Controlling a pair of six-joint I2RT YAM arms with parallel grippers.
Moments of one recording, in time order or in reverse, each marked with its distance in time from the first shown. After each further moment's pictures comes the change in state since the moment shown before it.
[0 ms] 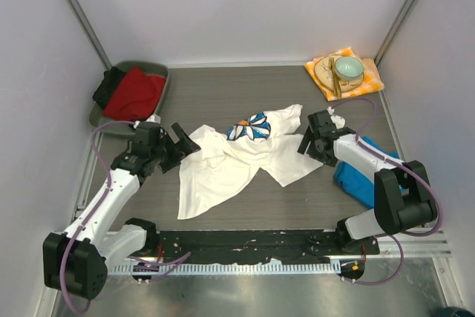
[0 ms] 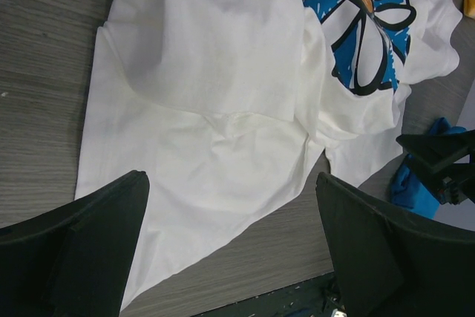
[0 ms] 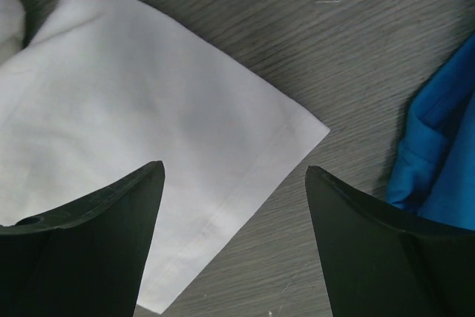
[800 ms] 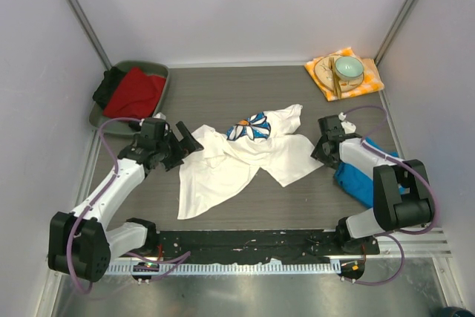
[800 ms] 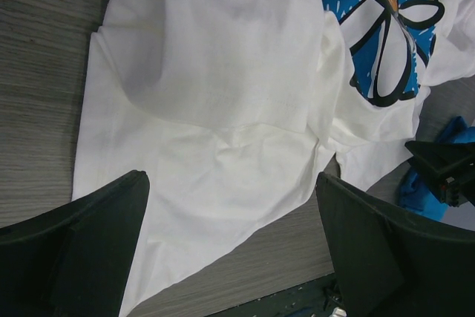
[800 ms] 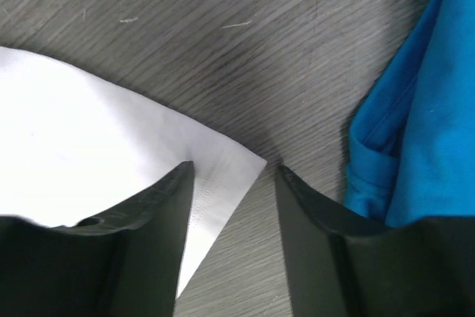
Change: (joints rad) left arm 0.000 0.138 0.023 0.041 0.024 0.009; right arm -0.125 0.025 -0.106 0.096 0.011 0.011
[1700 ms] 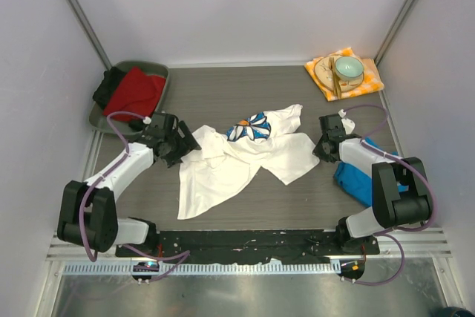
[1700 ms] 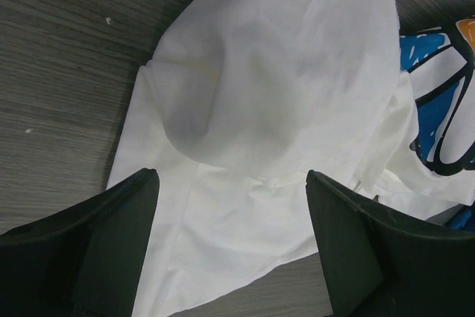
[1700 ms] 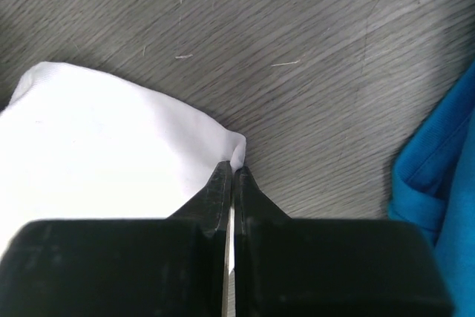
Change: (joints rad) left arm -0.010 0.198 0.088 -0.035 -0.123 -0.008; right arm -0.008 0.024 -0.010 0.132 -0.045 0.003
